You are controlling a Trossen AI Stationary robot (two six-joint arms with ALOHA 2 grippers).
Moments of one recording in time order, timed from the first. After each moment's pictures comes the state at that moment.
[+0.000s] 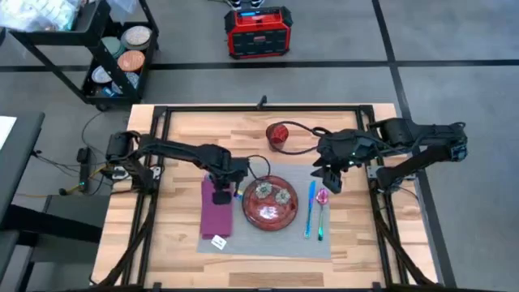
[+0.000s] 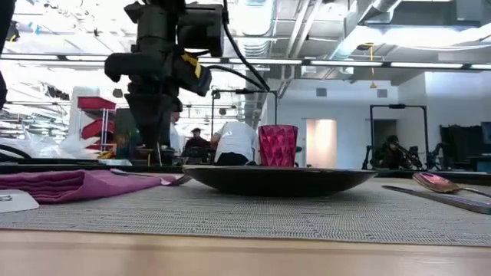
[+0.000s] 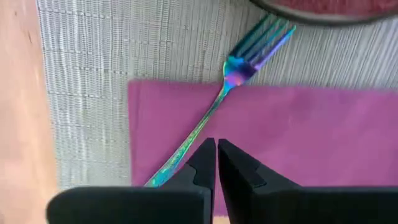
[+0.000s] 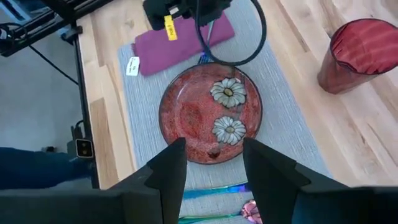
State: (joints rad) left arm 0.01 1.70 1.19 -0.99 0.03 -0.04; right arm 0.16 1.28 1.58 -1.16 0.08 0.51
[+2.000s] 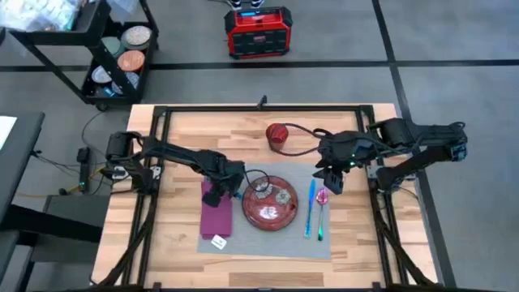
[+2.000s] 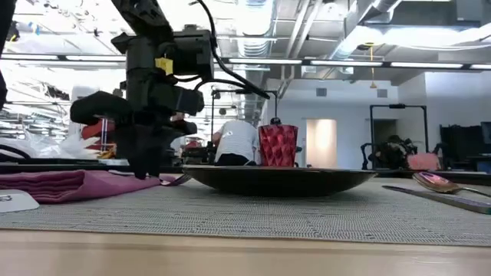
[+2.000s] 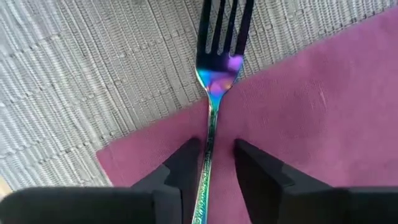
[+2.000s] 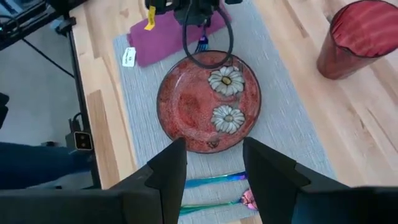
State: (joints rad) left arm 0.03 1.70 1.00 -0.72 0.05 0.45; right arm 0.16 1.28 1.58 -1.20 0.08 0.55
